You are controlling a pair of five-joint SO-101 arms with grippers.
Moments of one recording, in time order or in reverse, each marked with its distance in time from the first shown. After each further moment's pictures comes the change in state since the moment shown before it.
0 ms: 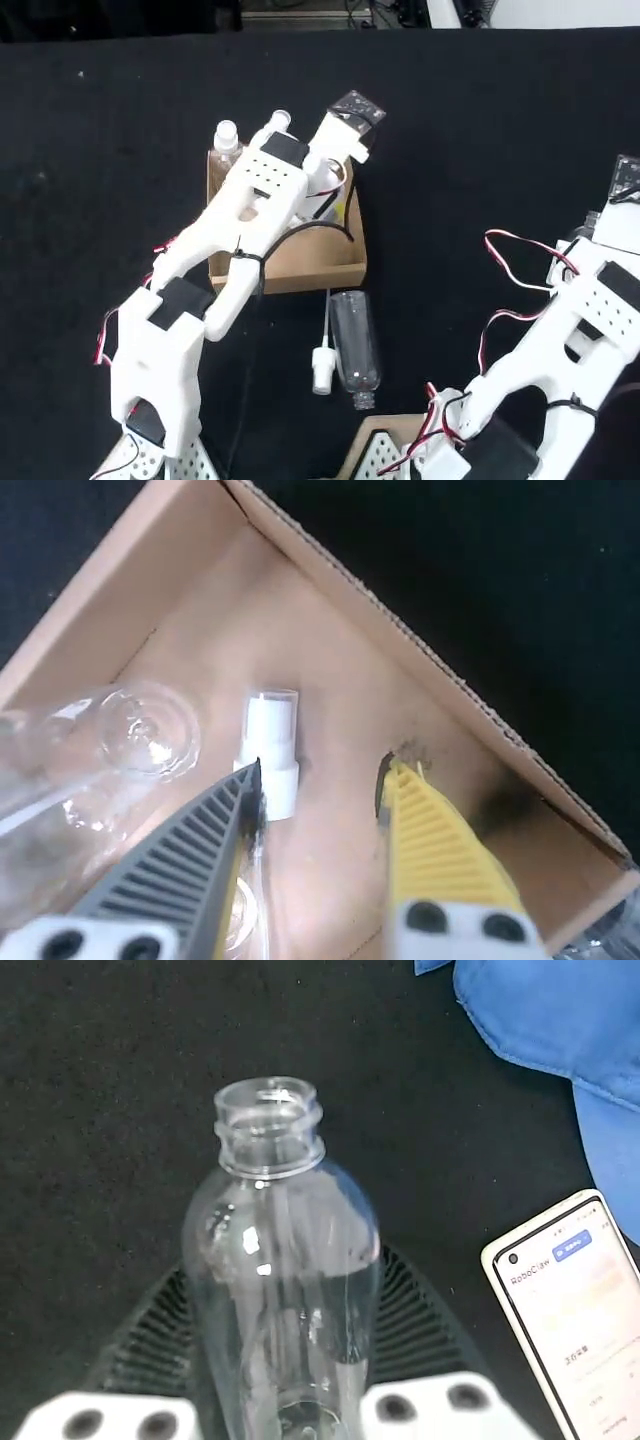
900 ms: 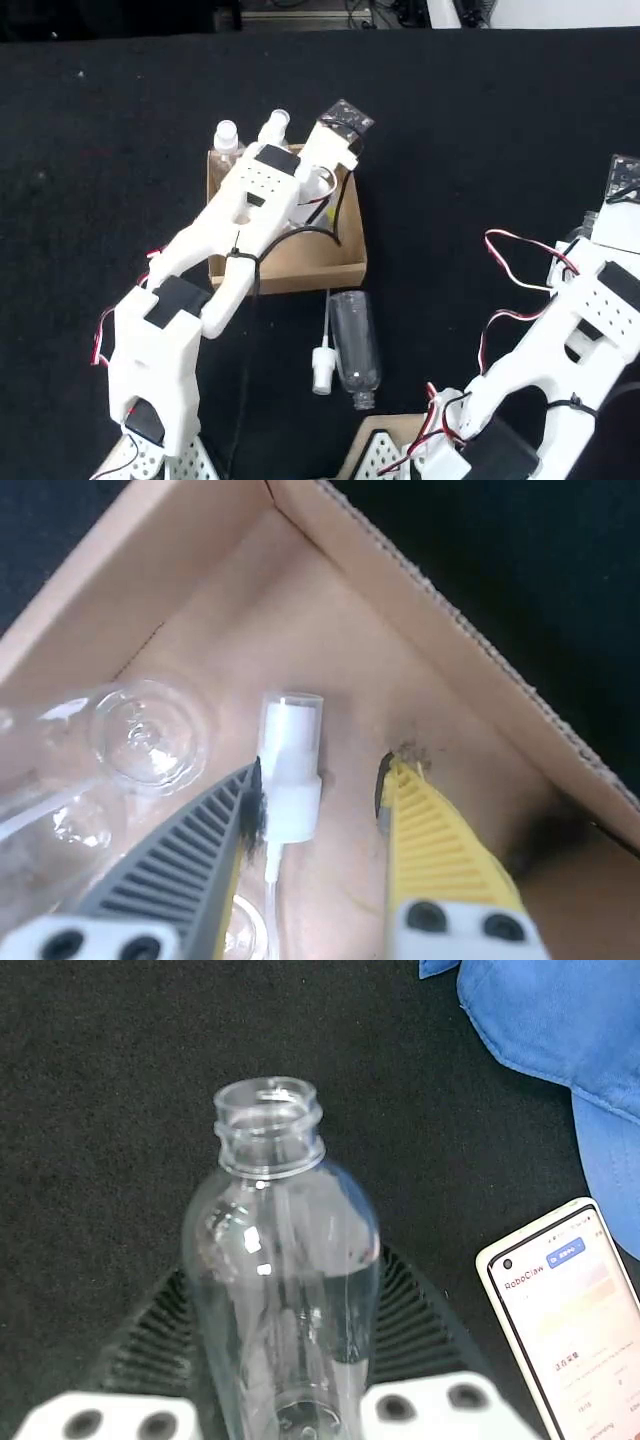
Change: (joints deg) left arm -1.5 0.0 8.1 -9.0 -0.6; right arm 0.0 0.0 0.0 0.0 2.1
